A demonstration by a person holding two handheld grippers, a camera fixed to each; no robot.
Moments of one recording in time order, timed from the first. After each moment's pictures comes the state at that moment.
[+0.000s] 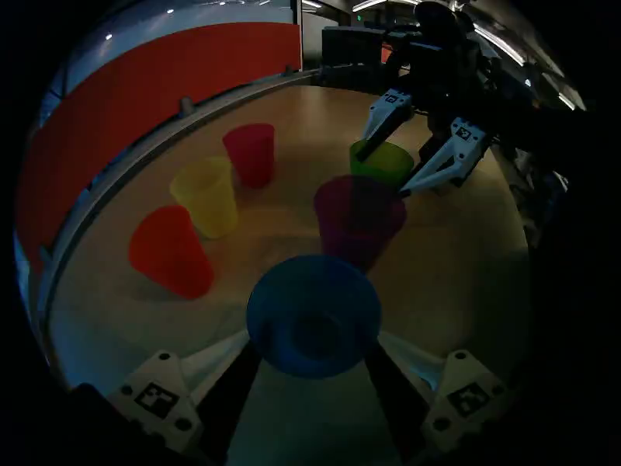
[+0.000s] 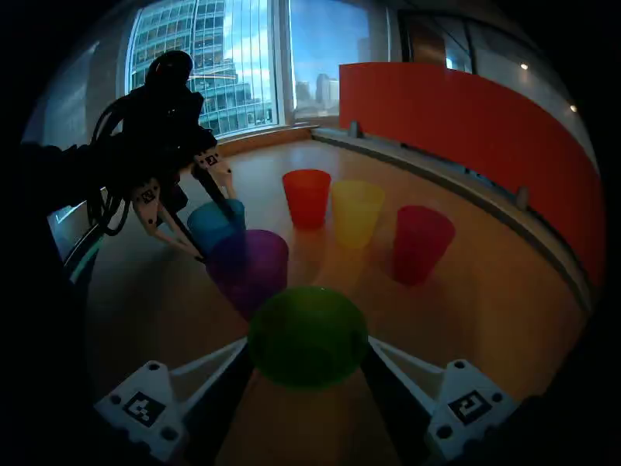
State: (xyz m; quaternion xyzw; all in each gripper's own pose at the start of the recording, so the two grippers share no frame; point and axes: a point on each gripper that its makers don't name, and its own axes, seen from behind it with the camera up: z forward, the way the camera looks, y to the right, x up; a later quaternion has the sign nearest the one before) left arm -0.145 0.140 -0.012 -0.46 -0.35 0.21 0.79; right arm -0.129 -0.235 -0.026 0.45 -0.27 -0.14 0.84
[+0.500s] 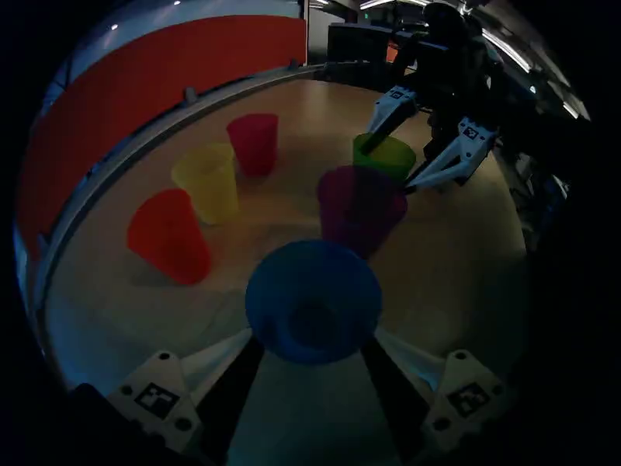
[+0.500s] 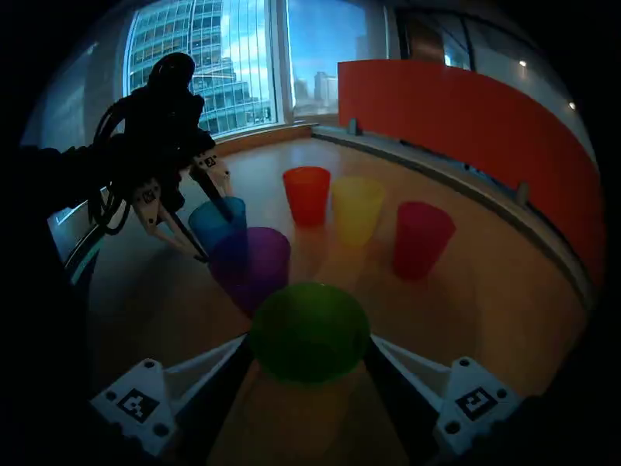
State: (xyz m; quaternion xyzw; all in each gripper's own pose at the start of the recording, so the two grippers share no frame) left arm -0.150 0.132 -0.019 -0.46 -0.37 0.20 0.79; right arm -0.130 -0.230 -0.033 0.45 -0.28 -0.14 0.84
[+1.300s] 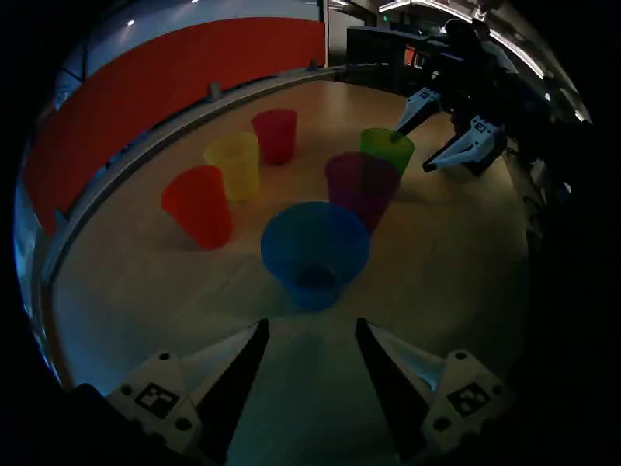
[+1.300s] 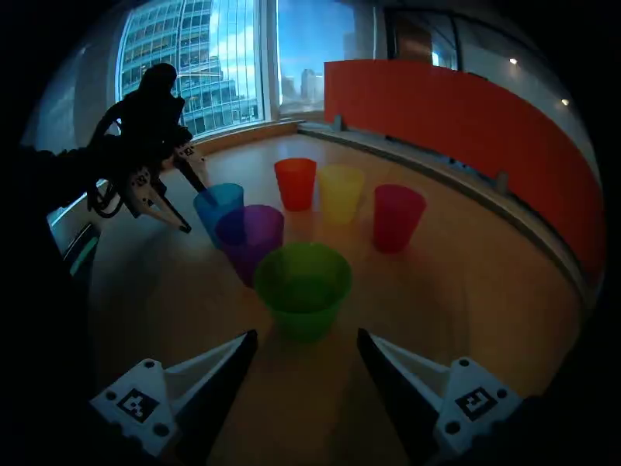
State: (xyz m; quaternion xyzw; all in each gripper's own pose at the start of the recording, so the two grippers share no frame) left arm -0.140 0.094 -0.043 -0.41 -0.37 0.20 0.81; right arm -0.125 -0.188 -0.059 0.42 -0.28 -0.14 0.85
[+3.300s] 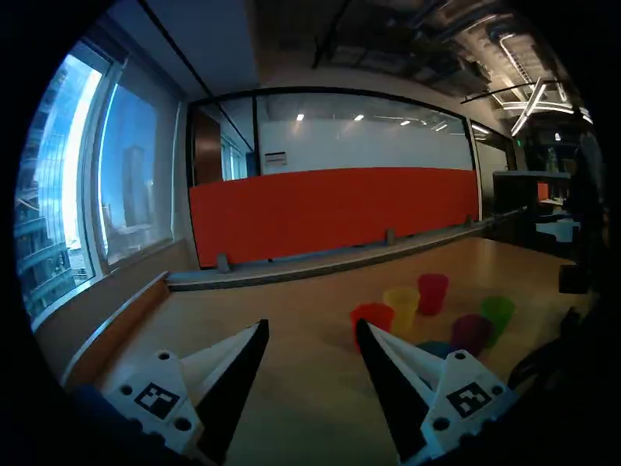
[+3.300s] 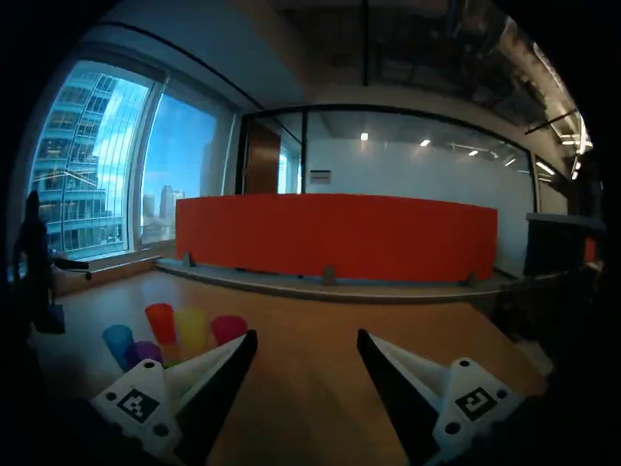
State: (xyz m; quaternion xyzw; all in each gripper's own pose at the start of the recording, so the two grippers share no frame) left arm 0.014 -0.009 -0.003 -0.08 -0.06 0.05 0.99; right arm 0.032 -0.066 -0.019 0.10 -0.01 -0.02 0.99
